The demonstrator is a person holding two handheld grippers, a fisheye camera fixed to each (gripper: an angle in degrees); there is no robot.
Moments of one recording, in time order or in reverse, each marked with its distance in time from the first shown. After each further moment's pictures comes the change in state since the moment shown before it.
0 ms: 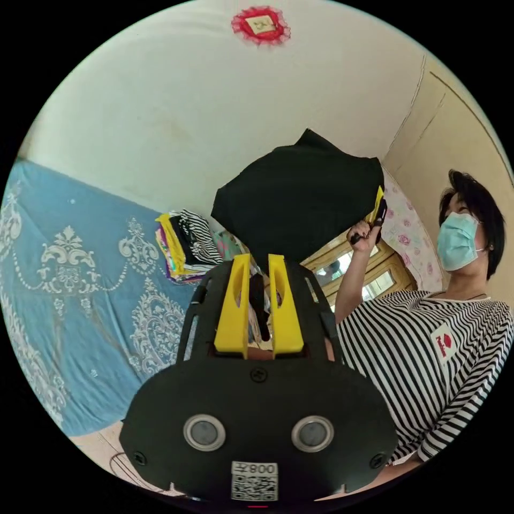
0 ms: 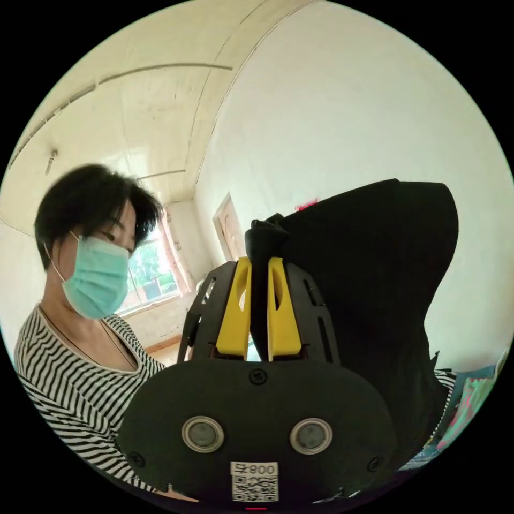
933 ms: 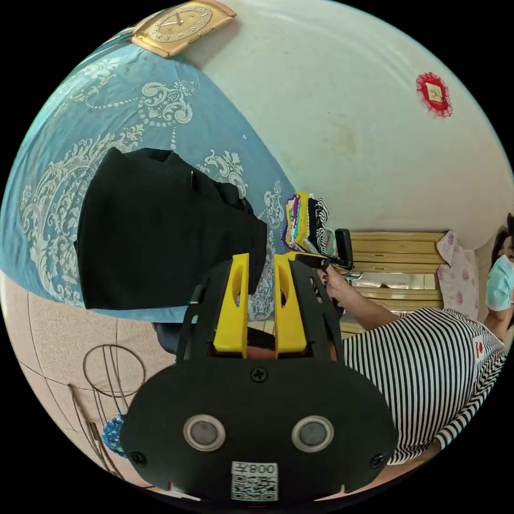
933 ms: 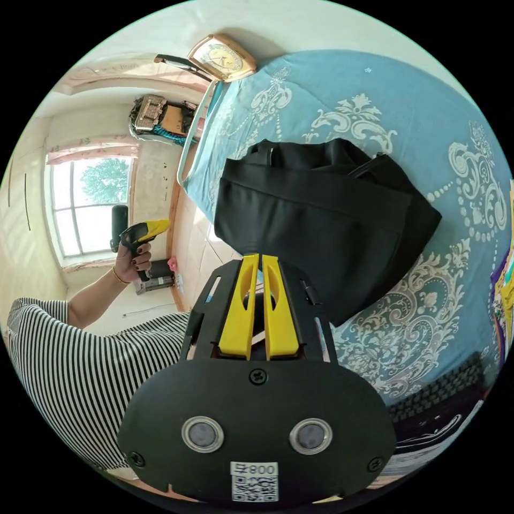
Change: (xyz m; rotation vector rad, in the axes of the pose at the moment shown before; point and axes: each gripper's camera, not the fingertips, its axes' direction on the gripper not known) left arm -0.171 0.074 -0.185 0.047 -0.004 -0.728; right arm 0.177 0.386 0.627 -1.279 -0.067 0.593
